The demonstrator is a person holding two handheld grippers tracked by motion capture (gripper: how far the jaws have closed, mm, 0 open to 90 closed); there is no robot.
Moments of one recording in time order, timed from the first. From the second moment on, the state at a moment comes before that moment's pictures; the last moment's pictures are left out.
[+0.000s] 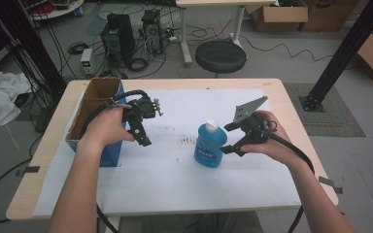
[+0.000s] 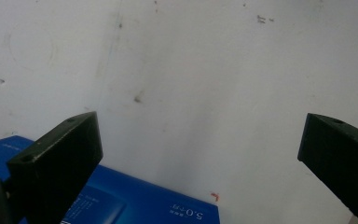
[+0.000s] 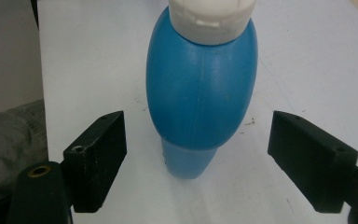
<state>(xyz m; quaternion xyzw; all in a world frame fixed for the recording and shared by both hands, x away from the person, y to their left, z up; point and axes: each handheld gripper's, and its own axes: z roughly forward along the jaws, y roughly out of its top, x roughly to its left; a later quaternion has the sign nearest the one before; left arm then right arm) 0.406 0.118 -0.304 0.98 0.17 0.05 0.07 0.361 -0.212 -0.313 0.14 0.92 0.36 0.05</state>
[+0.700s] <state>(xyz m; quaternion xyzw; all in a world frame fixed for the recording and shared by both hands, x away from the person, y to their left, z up) 0.406 0.120 -0.306 0.98 0.17 0.05 0.07 0.360 -0.193 -0.346 0.16 0.91 0.38 0.08</state>
